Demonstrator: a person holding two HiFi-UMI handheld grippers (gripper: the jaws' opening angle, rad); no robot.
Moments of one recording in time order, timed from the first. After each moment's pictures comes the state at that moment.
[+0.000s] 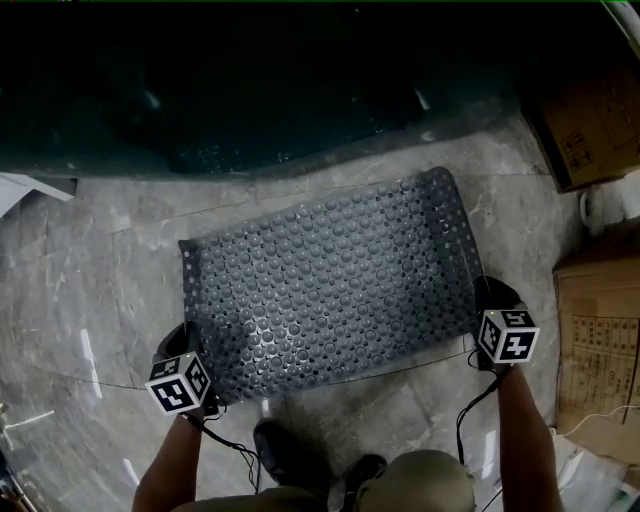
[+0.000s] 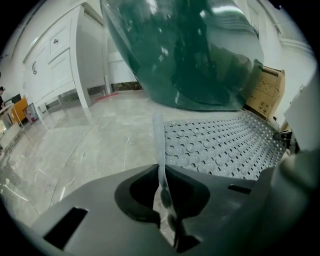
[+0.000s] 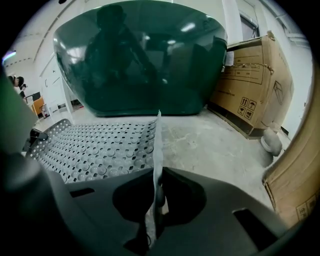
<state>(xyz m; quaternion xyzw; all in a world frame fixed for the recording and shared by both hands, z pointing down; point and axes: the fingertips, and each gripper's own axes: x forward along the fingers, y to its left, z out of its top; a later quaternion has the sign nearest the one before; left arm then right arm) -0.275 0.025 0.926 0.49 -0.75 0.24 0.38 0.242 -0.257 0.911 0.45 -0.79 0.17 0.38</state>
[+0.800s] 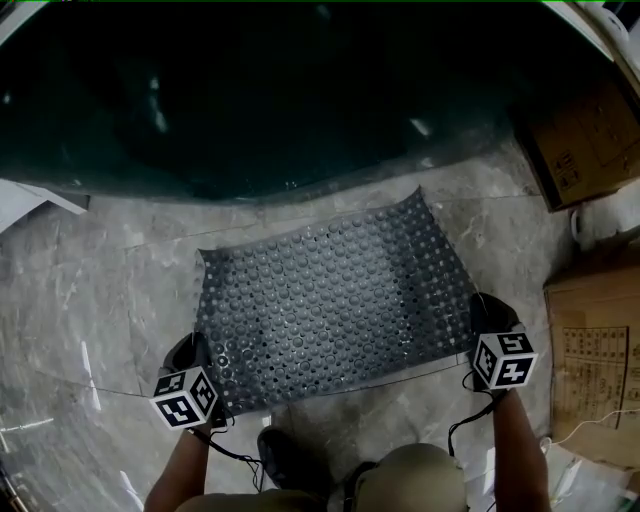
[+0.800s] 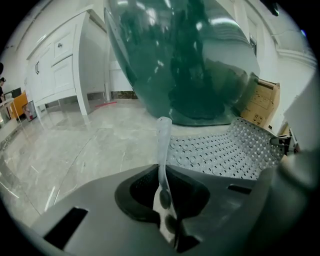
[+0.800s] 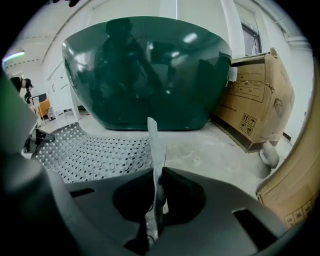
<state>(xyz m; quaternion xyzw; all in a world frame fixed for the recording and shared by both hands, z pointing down) -0.263 0.011 0.873 0.51 -0.76 0.19 0.36 0.215 -0.242 0.846 0.44 -0.81 0.15 0.35</state>
